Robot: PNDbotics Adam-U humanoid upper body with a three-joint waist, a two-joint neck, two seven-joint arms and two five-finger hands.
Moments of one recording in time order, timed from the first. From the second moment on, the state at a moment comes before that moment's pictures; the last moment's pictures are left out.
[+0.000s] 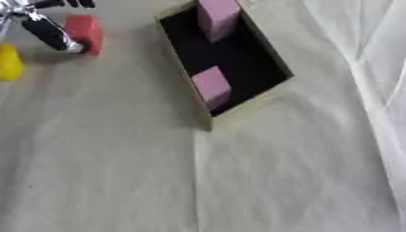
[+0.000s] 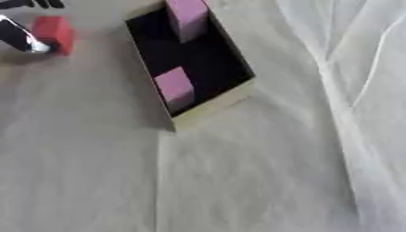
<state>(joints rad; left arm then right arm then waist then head) -1.15 0.56 -0.19 -0.99 -0.80 -0.15 -0.58 -0.39 -0.76 -0.02 -1.98 -0.03 -0.02 -0.49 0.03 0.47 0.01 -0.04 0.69</state>
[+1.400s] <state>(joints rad) -1.24 0.45 -0.35 -1.40 -0.58 -0.09 -0.61 -0.39 -0.75 -0.02 -1.98 -0.05 -0.01 -0.50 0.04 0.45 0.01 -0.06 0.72</state>
